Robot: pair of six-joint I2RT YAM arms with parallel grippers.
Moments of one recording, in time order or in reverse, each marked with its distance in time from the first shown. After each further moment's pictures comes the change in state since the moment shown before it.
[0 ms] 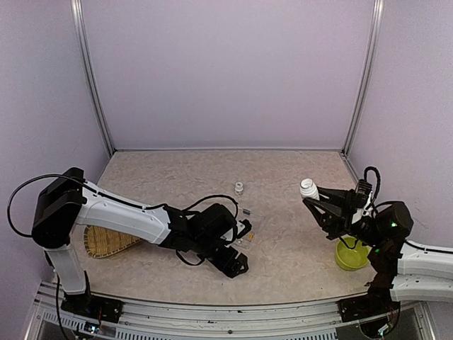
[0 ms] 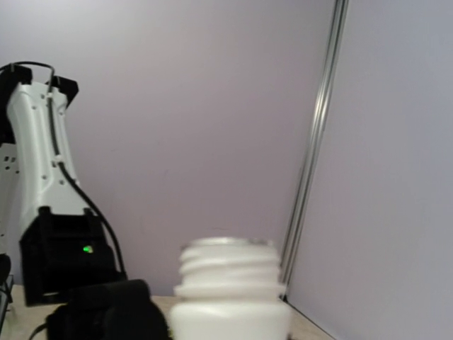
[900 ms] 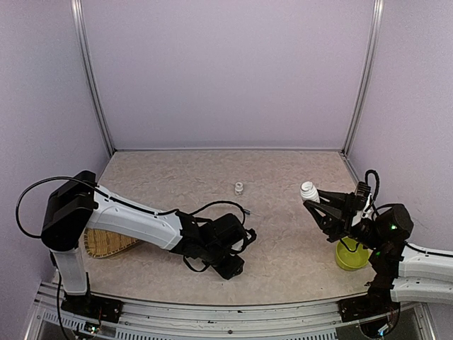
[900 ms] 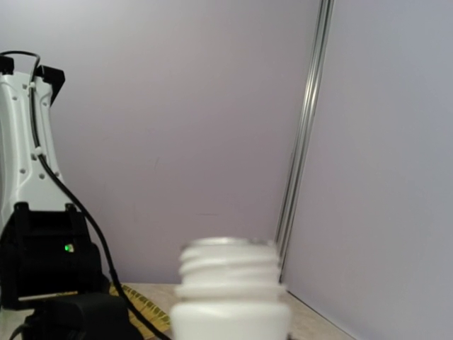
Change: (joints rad) left arm -0.072 0.083 0.092 -0.118 -0.107 0.024; right arm 0.000 -0.046 -0.027 -0.050 0.033 0.000
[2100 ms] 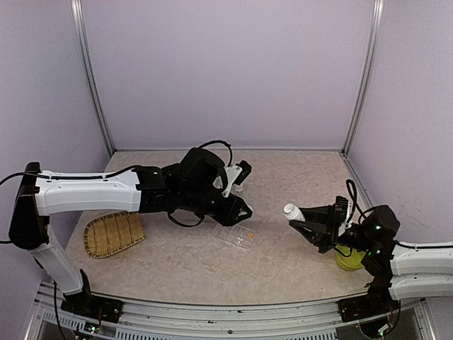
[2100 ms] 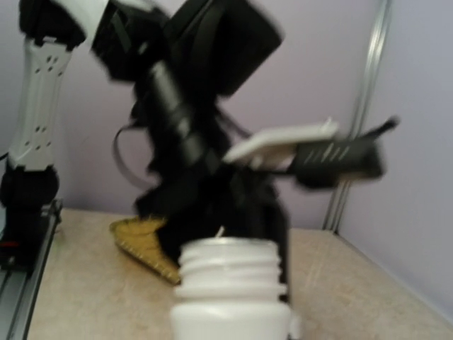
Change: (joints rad) left arm 0.126 -0.263 0.129 0.025 0.071 0.004; right arm 0.000 0.150 -0.033 0.037 -0.137 -0.056
